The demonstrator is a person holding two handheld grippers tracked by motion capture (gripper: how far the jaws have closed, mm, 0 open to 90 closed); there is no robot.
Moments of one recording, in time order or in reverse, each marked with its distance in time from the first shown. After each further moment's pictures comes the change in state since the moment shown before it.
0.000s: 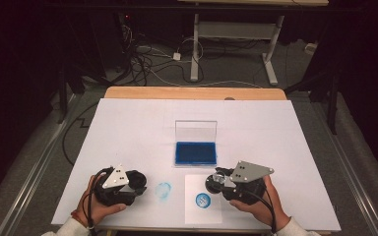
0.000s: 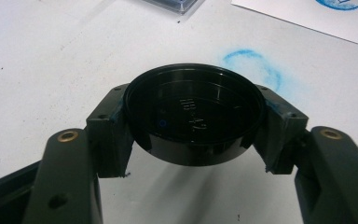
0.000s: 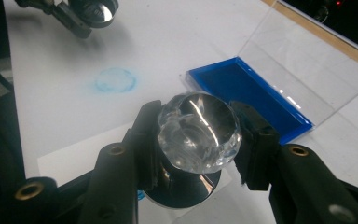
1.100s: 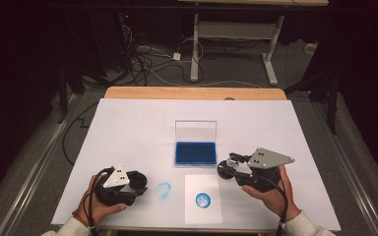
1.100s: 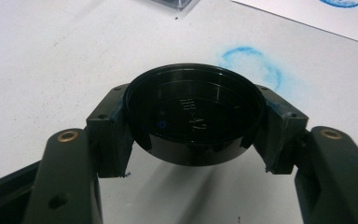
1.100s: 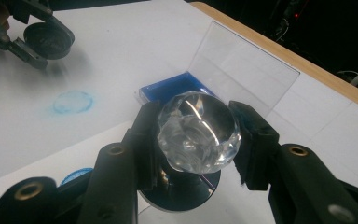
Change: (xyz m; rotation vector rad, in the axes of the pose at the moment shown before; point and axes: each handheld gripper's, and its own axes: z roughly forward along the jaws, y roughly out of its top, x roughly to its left) left arm 0.001 -0.003 0.004 0.000 -0.015 -0.010; right arm -0.035 0.000 -0.021 -0.072 -0.086 0.060
